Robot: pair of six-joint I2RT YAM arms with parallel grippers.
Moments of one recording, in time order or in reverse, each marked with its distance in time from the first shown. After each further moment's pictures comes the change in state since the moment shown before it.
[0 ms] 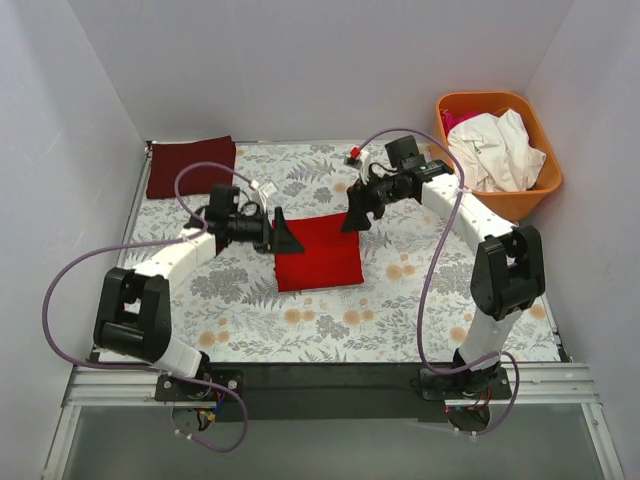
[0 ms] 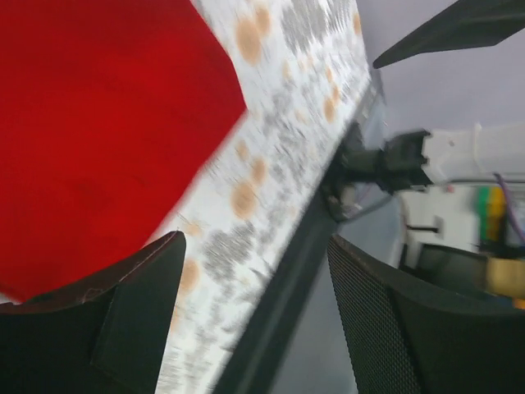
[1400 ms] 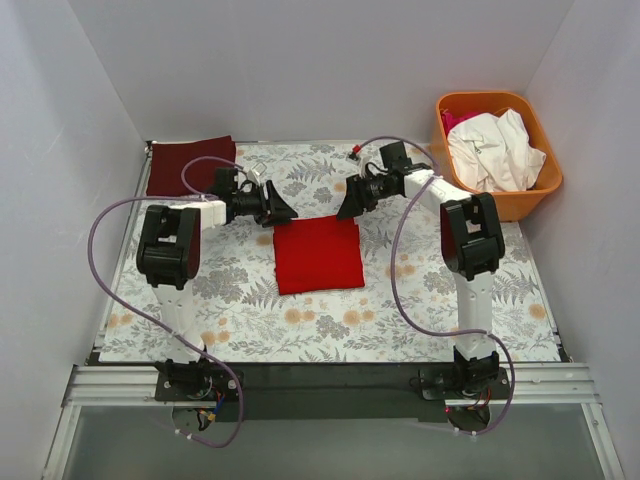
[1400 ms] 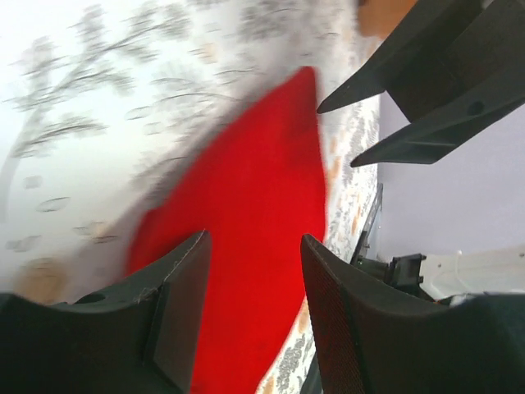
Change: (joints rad) left arm 0.093 0.504 0.245 0.333 0.042 -0.266; right arm -0.072 0.356 0.121 0.236 -0.131 0.264
